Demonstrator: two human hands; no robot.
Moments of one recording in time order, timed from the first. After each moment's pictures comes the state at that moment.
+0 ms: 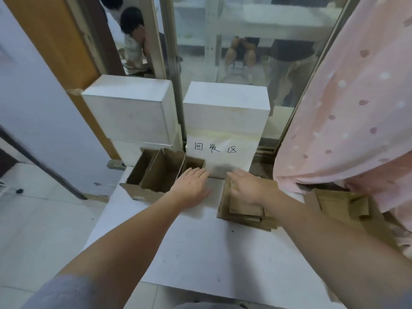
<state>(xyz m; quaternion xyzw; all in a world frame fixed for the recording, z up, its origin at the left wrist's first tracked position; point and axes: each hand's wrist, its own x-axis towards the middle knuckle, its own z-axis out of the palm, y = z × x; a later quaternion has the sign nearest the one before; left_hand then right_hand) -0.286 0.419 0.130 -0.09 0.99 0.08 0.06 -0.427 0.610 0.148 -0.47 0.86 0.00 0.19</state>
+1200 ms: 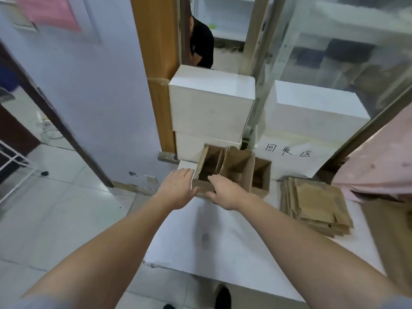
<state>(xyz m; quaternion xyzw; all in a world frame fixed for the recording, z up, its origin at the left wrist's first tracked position) -0.092 0.185 0.138 -0.20 0.97 0.12 0.08 -0.211 0.332 0.153 -0.46 0.85 -0.04 0.25</state>
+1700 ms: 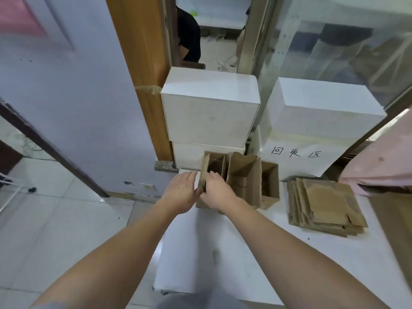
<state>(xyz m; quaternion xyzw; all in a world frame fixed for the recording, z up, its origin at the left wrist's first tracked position) -0.140 0.133 0.116 -0.18 0.96 0.18 0.09 -0.226 0.247 0.124 -0.34 0.89 -0.12 0.27</state>
